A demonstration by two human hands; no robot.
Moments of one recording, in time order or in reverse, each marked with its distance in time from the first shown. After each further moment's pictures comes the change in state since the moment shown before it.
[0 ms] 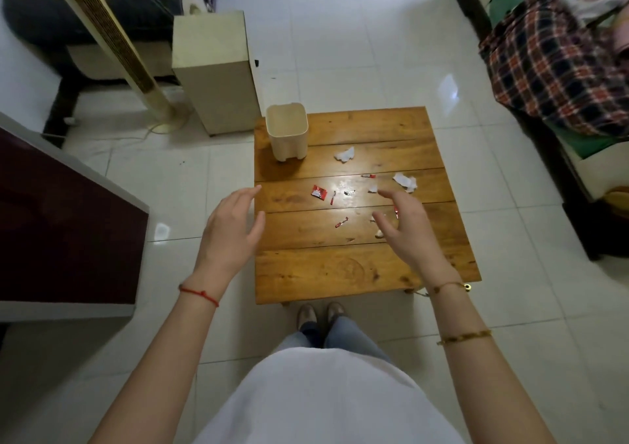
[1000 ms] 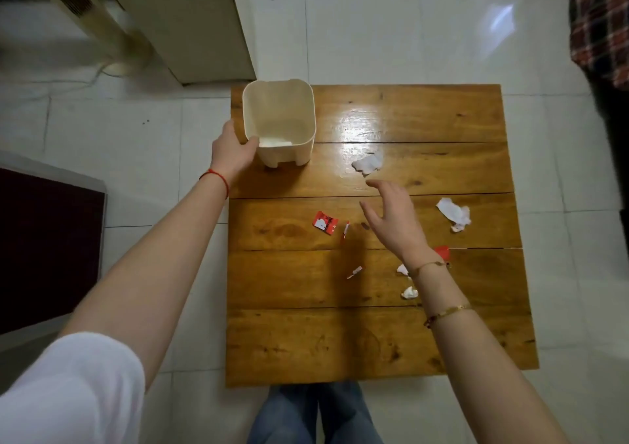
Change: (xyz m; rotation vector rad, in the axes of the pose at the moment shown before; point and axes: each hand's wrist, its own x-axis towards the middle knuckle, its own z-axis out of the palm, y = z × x) left_hand 0.386 -0.161 0.205 -0.331 -0.125 -0.579; right_hand 0.290 0.119 0.169 -0.125 -0.223 0.066
